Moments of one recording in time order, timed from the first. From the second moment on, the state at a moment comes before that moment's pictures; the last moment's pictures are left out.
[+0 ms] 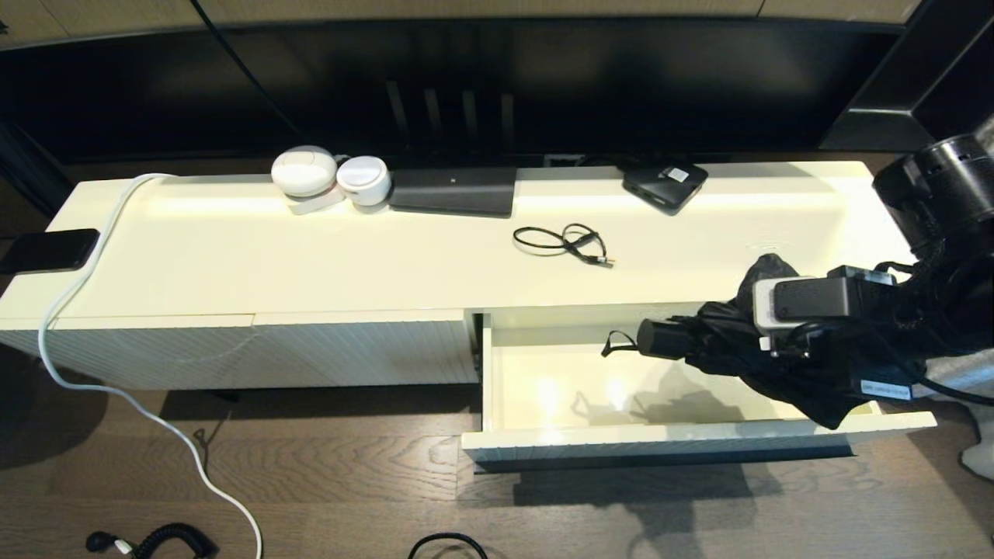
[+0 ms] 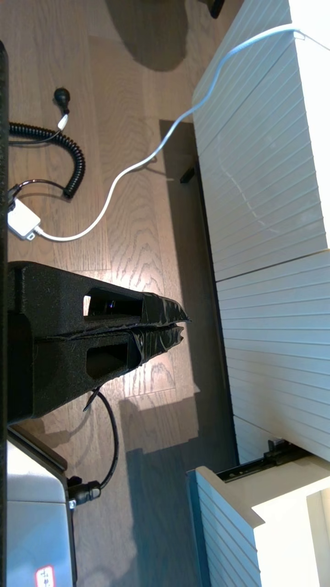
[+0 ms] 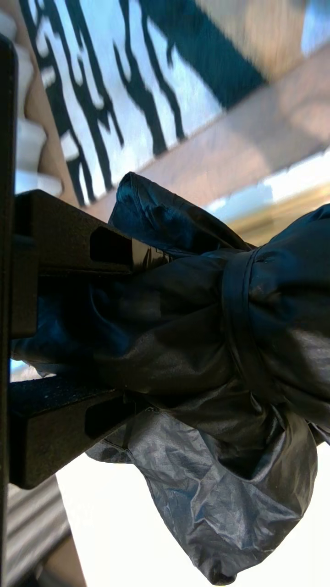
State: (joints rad) left arm 0.00 0.00 0.00 0.01 -0.03 0.11; right arm 0.27 1.56 -1.29 0.57 -0.15 -1.12
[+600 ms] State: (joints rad) left arm 0.00 0.00 0.00 0.01 -0.03 0.11; right arm 0.28 1.75 -1.30 0.48 -0.10 -1.10
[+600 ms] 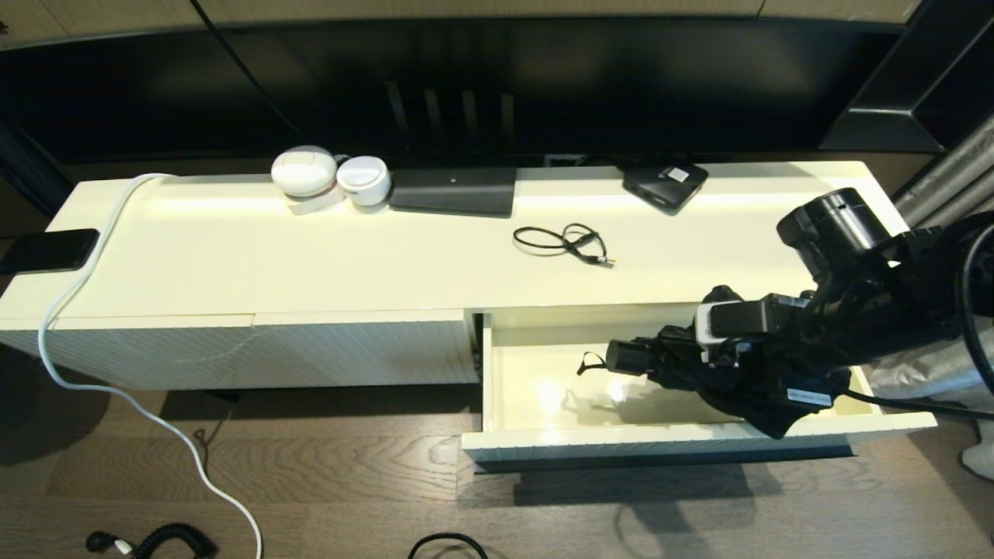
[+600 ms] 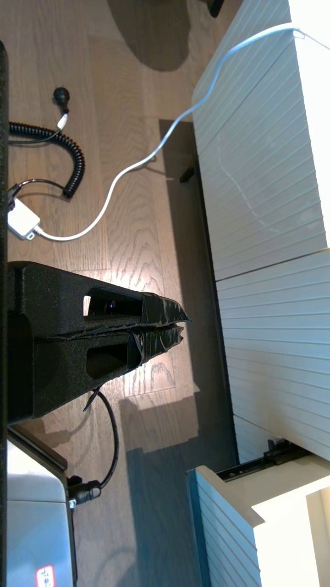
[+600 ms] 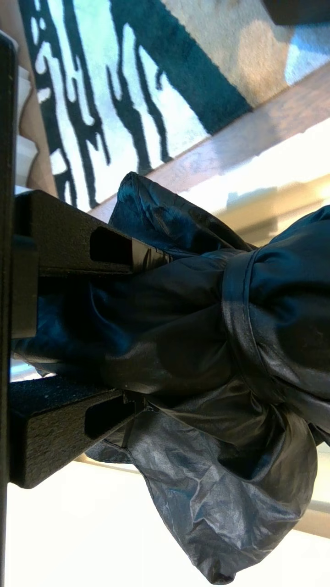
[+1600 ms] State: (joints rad) left arm 0.00 0.00 0.00 0.01 -0.03 0.11; right arm 0.30 1.99 -1.46 0.41 -0.11 -1.11
